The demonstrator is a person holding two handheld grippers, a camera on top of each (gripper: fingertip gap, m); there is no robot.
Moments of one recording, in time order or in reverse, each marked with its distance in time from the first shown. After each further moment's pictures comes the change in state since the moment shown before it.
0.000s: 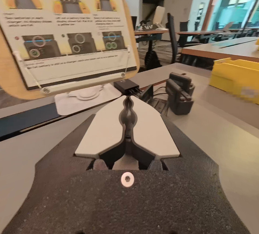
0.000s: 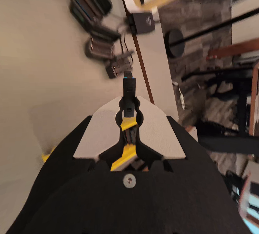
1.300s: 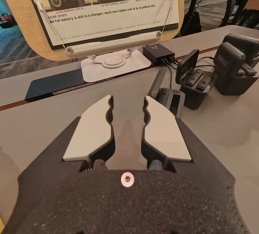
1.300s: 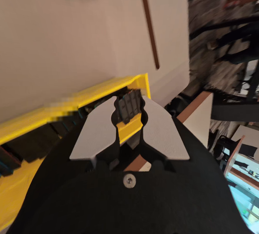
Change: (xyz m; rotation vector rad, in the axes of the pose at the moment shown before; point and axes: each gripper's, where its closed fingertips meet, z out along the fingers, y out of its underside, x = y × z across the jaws) left arm -0.045 0.058 0.003 -0.228 -0.227 0.023; right arm 0.025 0.140 0.091 -0.222 0.034 0.028
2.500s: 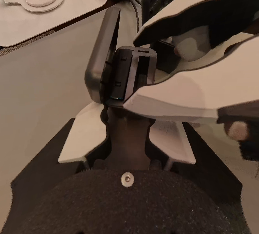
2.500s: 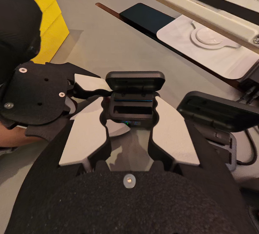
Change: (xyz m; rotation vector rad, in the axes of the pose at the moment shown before) left arm 0.063 0.065 0.026 -0.394 0.252 0.047; right arm -0.192 -0.392 0.048 0.667 -0.374 0.648
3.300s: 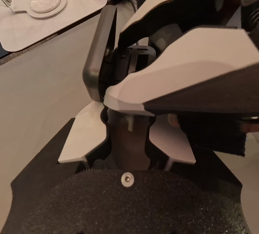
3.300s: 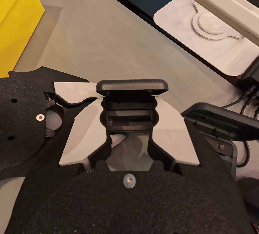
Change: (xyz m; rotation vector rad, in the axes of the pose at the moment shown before) left arm 0.000 0.002 0.000 0.011 -0.034 0.050; right arm 0.006 0.005 0.022 -0.146 0.079 -0.031
